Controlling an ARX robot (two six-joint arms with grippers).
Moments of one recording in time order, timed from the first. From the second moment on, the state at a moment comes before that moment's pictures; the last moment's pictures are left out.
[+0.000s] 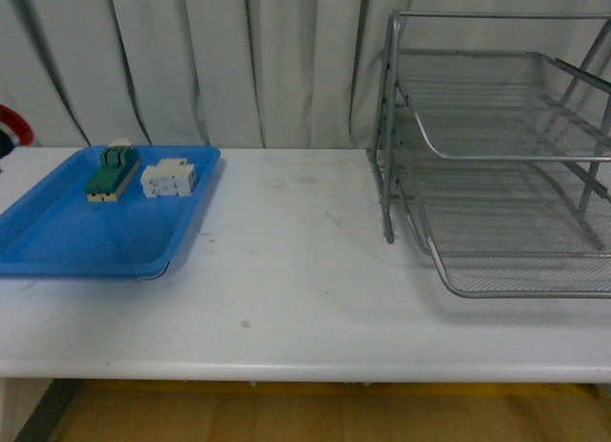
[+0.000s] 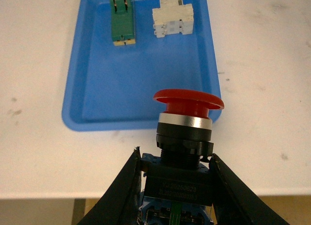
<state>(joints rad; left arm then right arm) -0.02 1.34 0.84 -0.15 -0.07 0.08 0.00 0.00 0.01 0.00 0.00 0.00</state>
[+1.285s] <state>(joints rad) -0.05 1.27 0.80 -0.10 0.00 0.12 0.00 0.00 0.01 -0.01 0.01 0.00</state>
